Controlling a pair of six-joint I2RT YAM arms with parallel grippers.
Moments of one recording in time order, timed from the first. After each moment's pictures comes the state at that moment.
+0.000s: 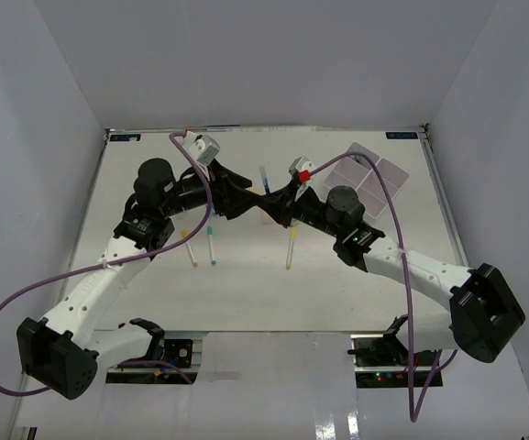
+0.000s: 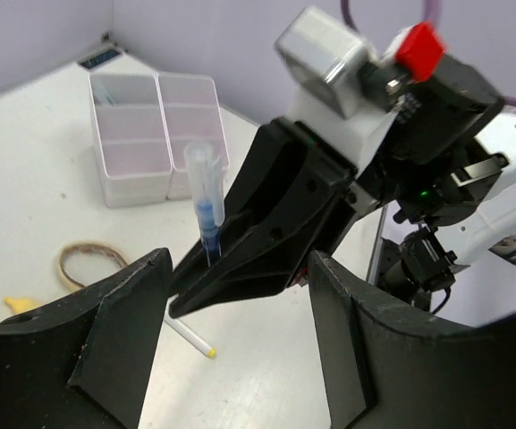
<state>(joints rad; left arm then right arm) -0.45 1.11 0.99 0.11 0.72 -0.33 0.78 1.31 0.80 0.57 -0.31 0.12</state>
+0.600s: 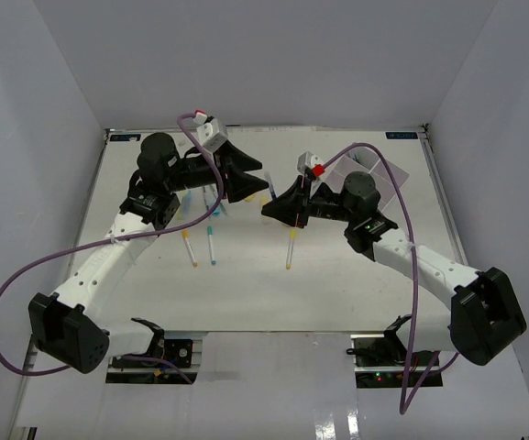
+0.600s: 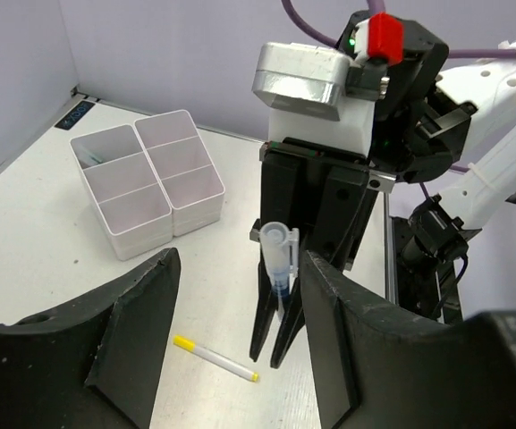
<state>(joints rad) -0.43 1.26 1.20 0.14 0.92 -0.15 0.62 1.30 0.84 0.54 -0.81 0.18</state>
